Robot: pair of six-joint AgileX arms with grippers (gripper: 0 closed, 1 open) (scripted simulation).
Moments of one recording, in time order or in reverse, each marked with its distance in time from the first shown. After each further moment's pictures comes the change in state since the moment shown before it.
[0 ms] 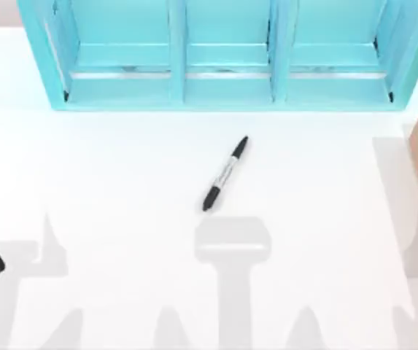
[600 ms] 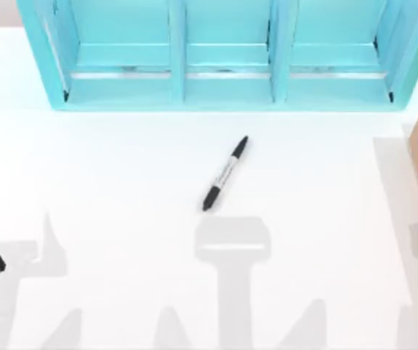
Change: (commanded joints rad) left arm 0.000 0.000 0.000 0.000 0.000 0.000; right arm -0.090 0.379 0.354 -0.294 0.000 -0.087
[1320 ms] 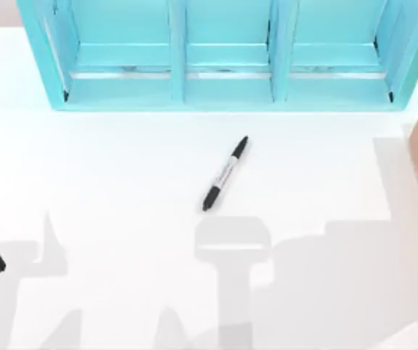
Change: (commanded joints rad) left arm 0.000 0.000 0.000 0.000 0.000 0.000; right arm -0.229 1.120 0.888 -0.773 -0.001 -0.211
